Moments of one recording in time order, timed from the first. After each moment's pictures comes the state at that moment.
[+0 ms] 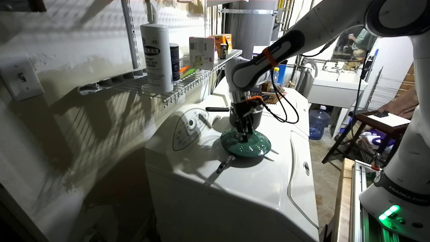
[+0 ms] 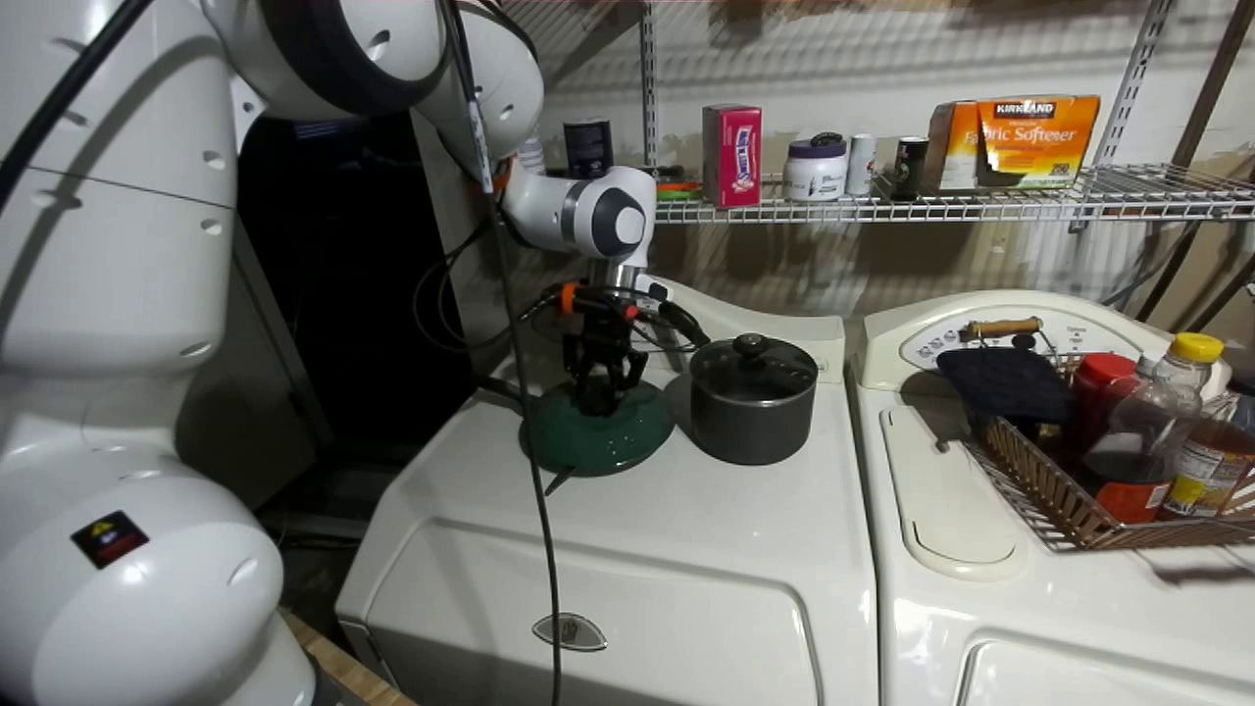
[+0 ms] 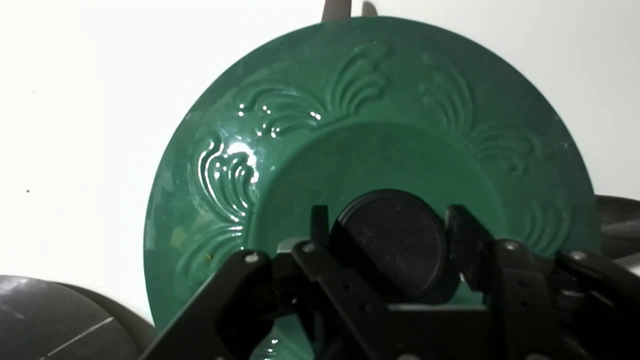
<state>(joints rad) 0.00 0.46 0.00 -1.88 0.02 1.97 0.00</state>
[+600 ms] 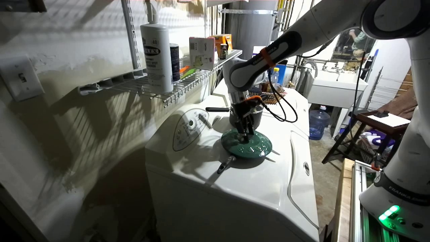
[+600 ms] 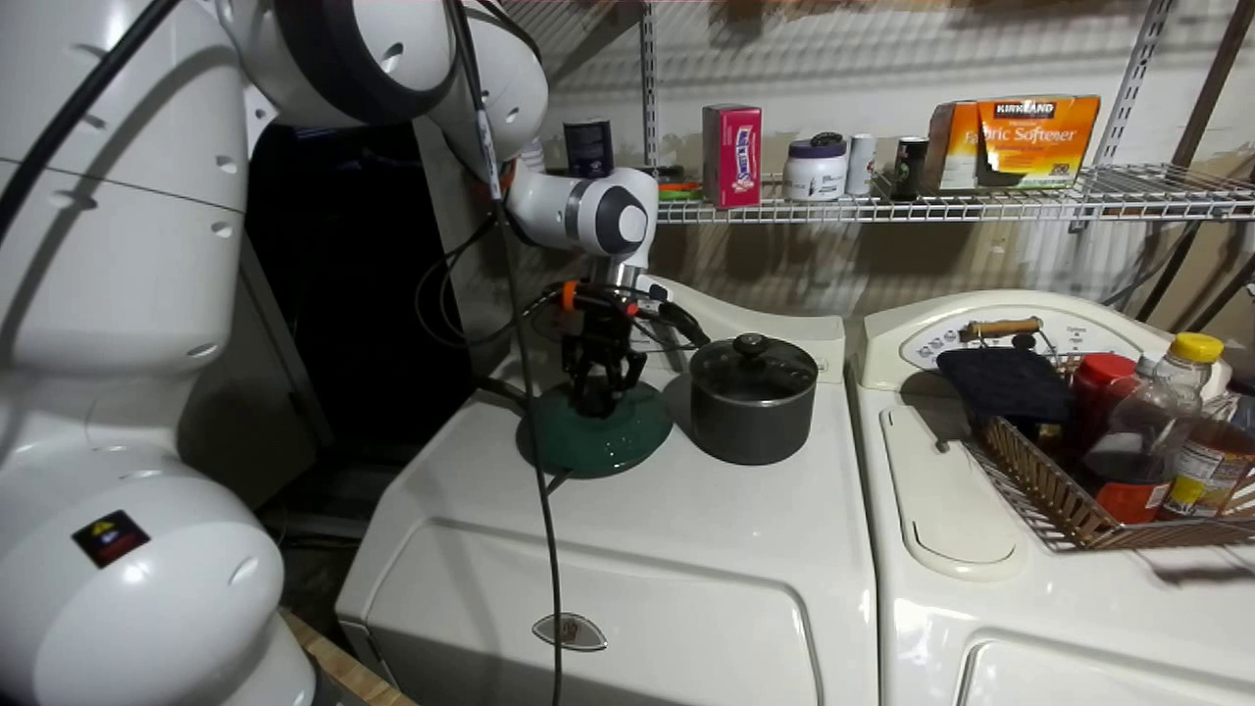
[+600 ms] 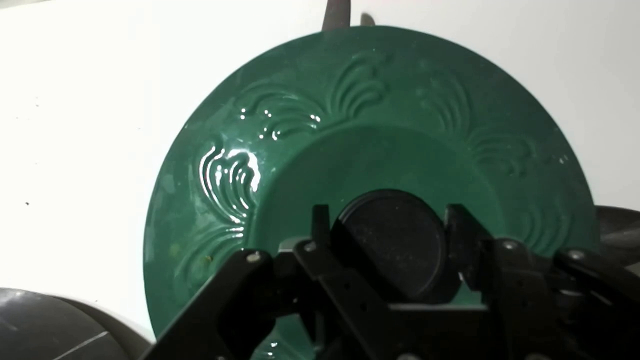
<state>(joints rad) 0.01 0.48 0.00 -1.83 0.02 1.90 0.00</state>
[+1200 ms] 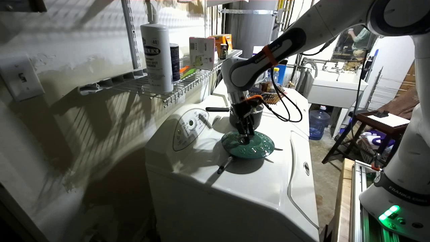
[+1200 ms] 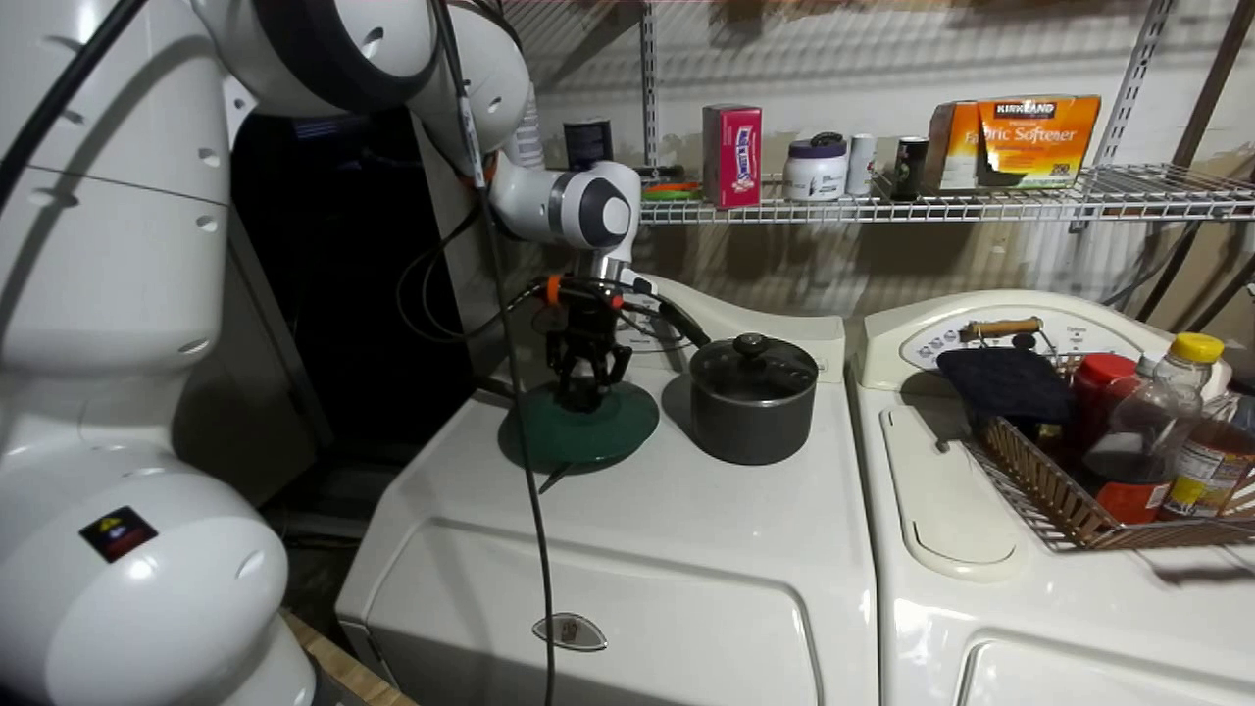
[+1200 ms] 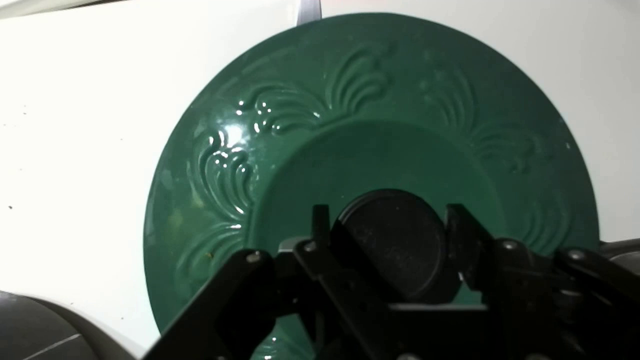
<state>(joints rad) 0.03 0.44 0.01 -1.87 0.01 1.89 0.00</state>
